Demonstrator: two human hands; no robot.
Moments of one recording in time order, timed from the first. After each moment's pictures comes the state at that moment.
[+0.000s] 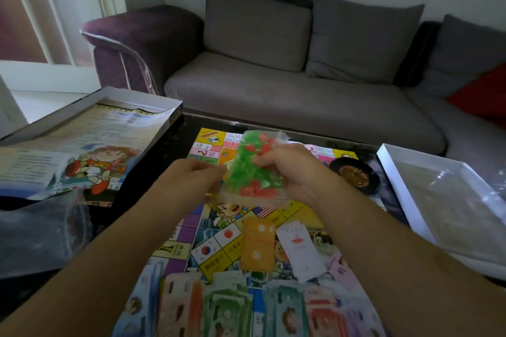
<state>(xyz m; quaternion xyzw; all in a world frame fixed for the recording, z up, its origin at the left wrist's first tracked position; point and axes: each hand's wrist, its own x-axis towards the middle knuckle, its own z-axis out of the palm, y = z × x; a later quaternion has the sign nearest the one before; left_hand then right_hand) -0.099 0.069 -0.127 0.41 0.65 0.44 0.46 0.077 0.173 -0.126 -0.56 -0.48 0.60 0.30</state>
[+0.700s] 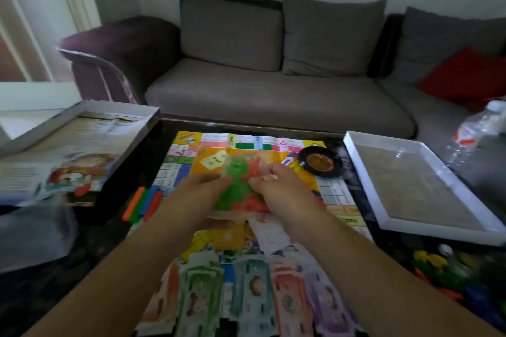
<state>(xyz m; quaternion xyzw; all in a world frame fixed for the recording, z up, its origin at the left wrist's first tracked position) -0.017 0.033 -0.112 0.33 0.62 0.44 0.56 0.143 0.073 -0.126 -0.57 -0.54 0.51 0.34</state>
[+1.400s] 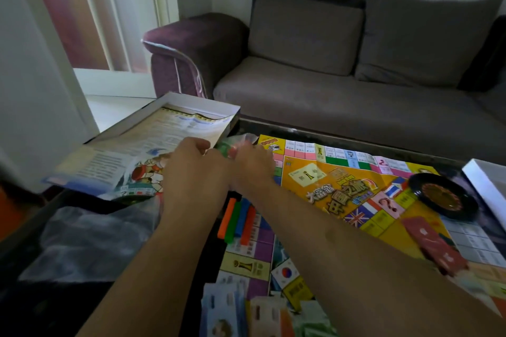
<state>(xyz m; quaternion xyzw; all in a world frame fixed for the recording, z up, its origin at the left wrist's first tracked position) -0.182 0.063 -0.118 0.32 0.75 0.54 0.21 -0.138 0.191 -0.192 -0.60 -0.76 0.18 0.17</state>
